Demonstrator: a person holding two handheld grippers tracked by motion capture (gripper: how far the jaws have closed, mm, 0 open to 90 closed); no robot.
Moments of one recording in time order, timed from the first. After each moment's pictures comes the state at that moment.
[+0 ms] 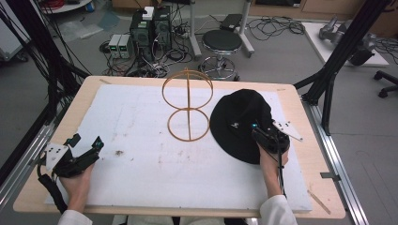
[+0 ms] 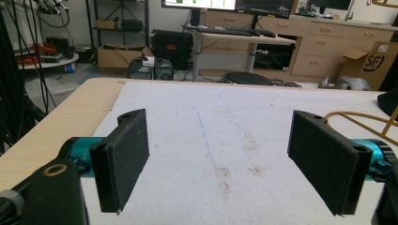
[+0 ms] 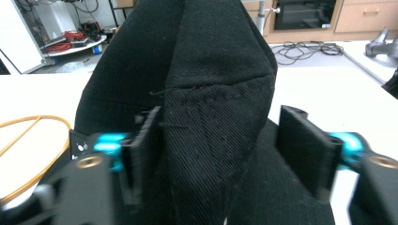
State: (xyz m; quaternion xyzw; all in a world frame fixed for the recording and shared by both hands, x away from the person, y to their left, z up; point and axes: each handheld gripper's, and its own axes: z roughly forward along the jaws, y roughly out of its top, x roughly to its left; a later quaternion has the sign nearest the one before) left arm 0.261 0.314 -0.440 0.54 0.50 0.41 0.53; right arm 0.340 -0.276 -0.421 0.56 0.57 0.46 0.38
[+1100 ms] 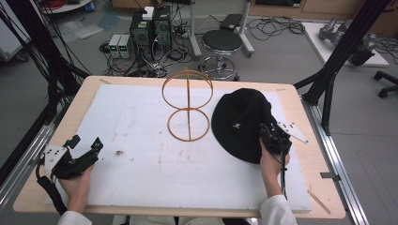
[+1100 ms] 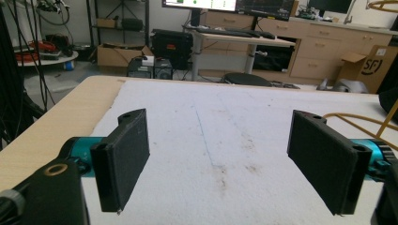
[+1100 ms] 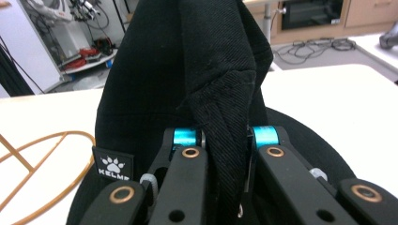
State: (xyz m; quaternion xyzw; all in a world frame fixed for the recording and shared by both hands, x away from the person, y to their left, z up) left arm 0.255 0.315 -0.440 0.53 0.51 0.40 0.54; right arm 0.329 -0.275 -0.410 0.57 0.55 0.50 0.36
